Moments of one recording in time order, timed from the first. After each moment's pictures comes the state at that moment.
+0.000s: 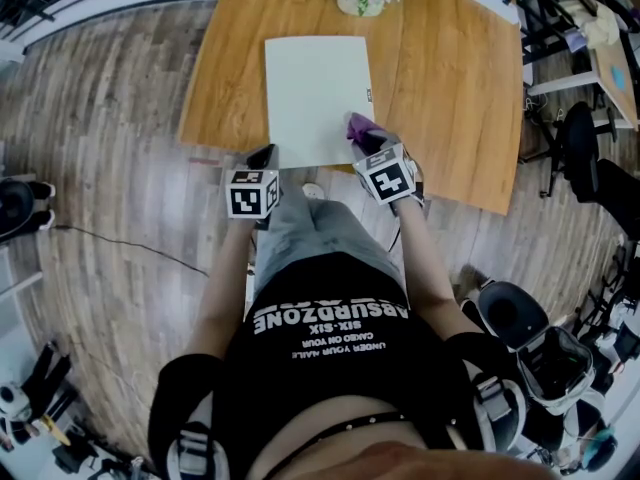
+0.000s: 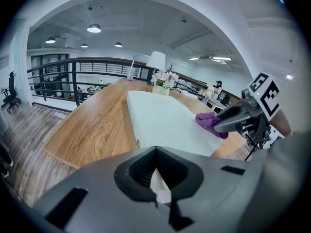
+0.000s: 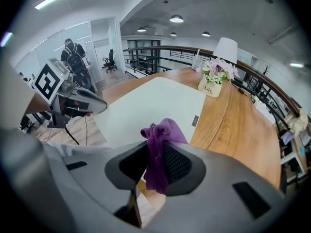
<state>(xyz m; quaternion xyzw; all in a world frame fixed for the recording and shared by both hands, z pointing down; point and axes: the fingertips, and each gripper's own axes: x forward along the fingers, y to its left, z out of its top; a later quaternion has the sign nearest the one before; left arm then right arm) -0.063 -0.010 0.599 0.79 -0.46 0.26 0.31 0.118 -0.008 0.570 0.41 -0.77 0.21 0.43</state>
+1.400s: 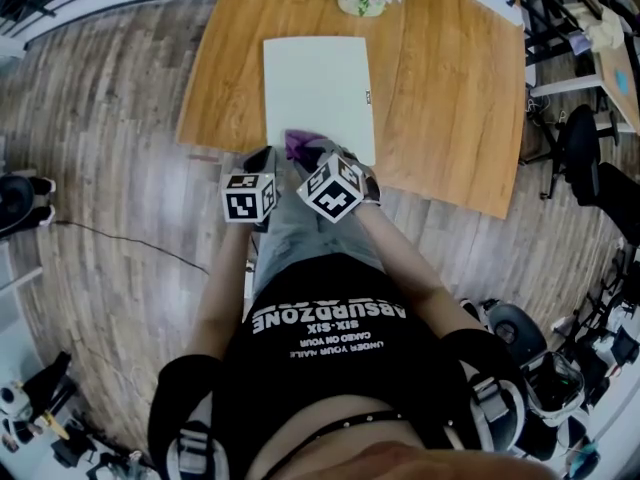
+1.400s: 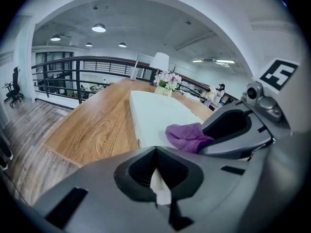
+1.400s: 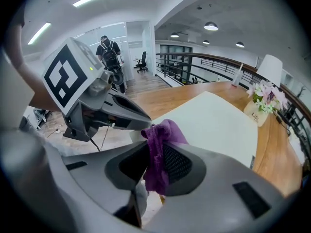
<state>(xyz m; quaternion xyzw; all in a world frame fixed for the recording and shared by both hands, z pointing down) -0.063 -0.012 0.599 0.78 -0.47 0.25 0.32 -0.010 0.012 0.572 0.25 -0.85 0.14 0.43</state>
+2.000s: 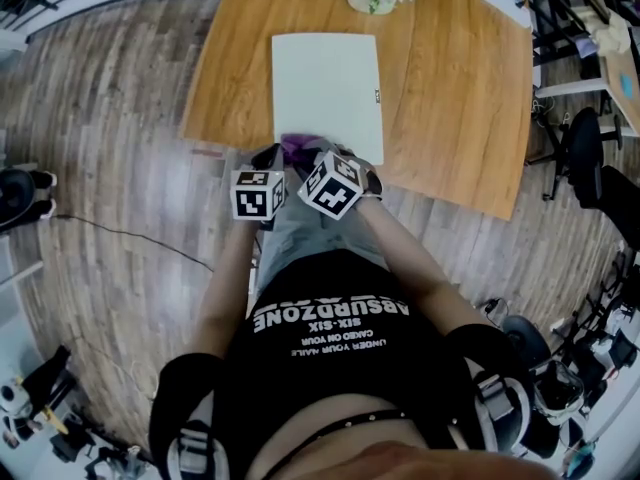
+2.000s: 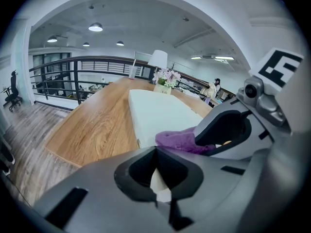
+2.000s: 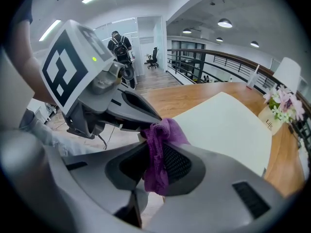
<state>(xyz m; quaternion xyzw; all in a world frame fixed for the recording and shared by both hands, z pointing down) -0.064 -0.011 0.601 0.78 -0.46 0.26 0.32 -0.034 0.023 0.581 0.18 -0.86 0.13 0.46</state>
